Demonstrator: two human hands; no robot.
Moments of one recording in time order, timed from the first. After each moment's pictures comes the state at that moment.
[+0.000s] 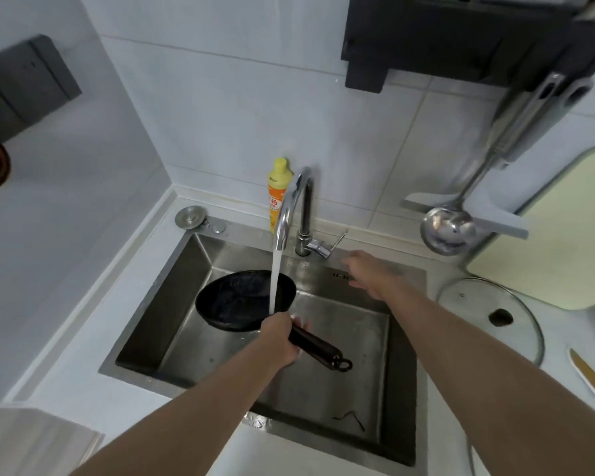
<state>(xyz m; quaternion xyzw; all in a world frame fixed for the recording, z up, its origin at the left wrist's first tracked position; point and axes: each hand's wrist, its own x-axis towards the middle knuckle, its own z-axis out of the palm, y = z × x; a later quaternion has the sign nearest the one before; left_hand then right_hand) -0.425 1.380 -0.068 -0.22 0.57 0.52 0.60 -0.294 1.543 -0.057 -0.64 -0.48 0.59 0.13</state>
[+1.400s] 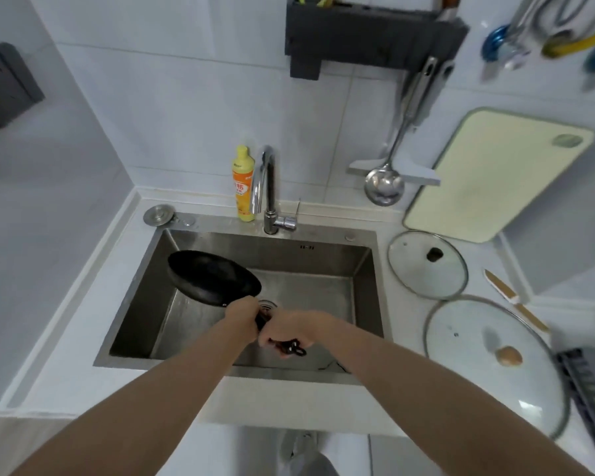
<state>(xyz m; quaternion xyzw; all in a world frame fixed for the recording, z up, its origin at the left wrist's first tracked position) -0.454 1.308 -0.054 -0.03 0.68 0.44 0.59 -0.344 1.315 -0.014 -0.52 -0.49 0.69 -0.15</state>
